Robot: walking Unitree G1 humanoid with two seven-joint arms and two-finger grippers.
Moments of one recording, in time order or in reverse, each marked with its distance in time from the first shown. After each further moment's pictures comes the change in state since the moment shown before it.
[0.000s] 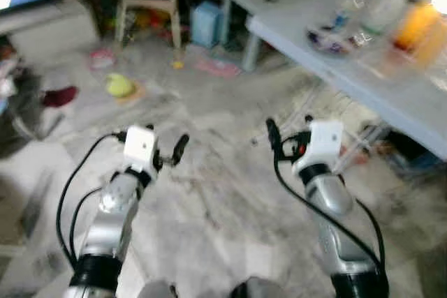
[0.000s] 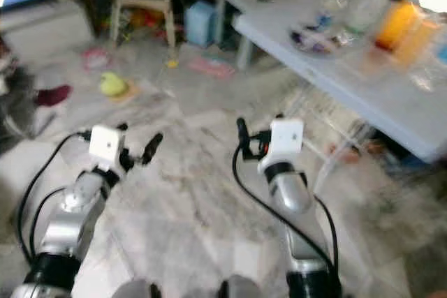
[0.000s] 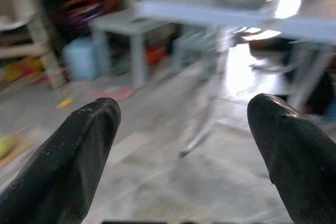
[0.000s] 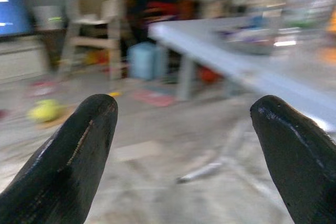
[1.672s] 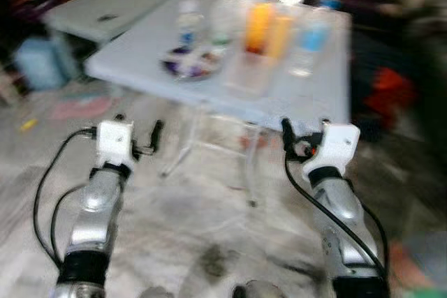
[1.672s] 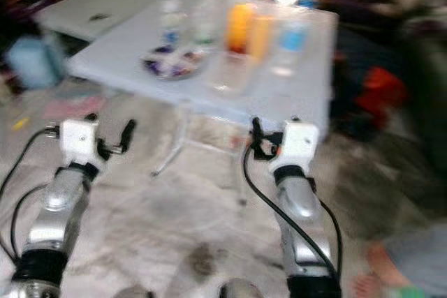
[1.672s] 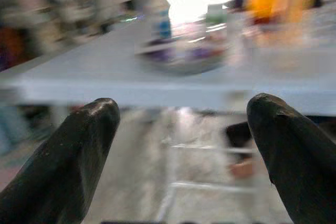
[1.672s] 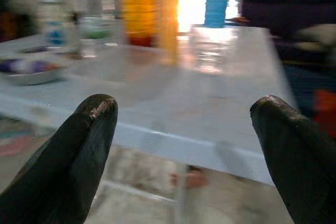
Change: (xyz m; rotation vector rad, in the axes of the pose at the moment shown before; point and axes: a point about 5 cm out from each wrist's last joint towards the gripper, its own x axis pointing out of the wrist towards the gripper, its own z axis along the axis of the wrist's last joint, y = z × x) left arm -0.014 0.048 0.009 0.051 -0.064 0.224; right arm -0.003 0.000 0.000 0.049 -0.024 -0.092
